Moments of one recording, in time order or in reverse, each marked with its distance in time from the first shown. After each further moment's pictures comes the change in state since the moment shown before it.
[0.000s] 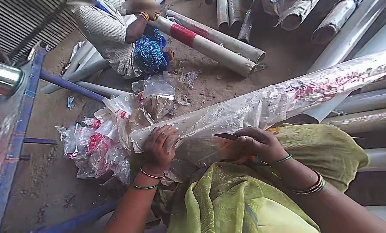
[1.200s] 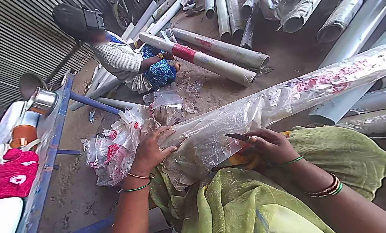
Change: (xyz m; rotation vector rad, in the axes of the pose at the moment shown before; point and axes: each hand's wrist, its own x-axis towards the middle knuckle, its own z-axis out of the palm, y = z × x) left_hand 0.038 -0.039 -0.048 -0.158 -0.537 -0.362; right_hand 0.001 0.015 -0.008 0.150 0.089 0.061
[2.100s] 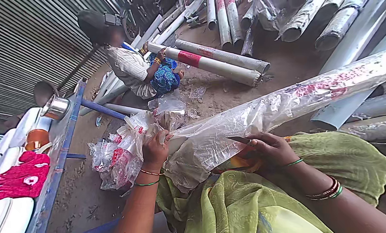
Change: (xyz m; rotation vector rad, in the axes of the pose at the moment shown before) left_hand 0.010 0.014 0.018 0.253 0.473 0.095; right_hand 0.003 0.000 -0.005 -0.015 0.002 0.049
